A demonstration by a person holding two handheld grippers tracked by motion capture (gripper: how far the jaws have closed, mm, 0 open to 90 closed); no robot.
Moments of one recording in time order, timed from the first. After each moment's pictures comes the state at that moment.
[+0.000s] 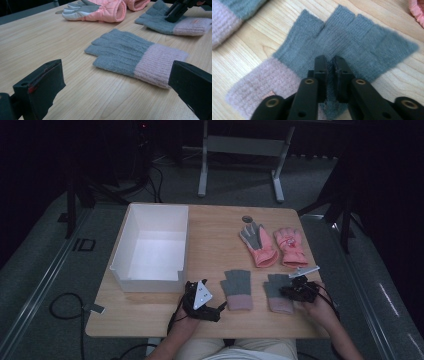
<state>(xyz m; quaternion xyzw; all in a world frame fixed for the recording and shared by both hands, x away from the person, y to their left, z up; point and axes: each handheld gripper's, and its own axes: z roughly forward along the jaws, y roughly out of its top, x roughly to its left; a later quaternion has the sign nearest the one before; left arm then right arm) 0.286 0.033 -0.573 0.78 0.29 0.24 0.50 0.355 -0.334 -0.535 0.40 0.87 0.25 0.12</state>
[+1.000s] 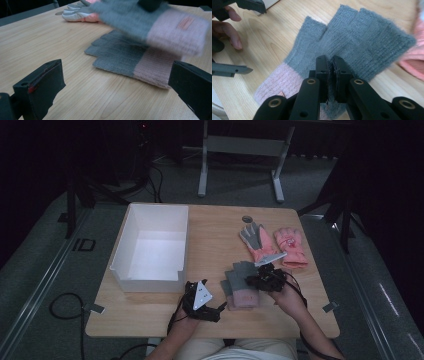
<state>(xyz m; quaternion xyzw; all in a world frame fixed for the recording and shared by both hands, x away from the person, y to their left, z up) 0.285 0.034 -0.573 0.78 0.28 0.25 0.51 0.355 -0.216 -0.484 0.34 0.88 0.31 0.09</state>
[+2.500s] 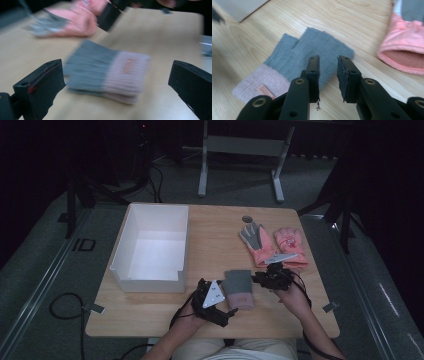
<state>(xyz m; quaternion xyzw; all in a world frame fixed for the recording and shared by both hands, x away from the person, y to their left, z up) 0.280 0.008 -0.533 0.83 0.20 0.17 0.50 0.365 -0.244 -0.495 0.38 0.85 0.34 0.11</state>
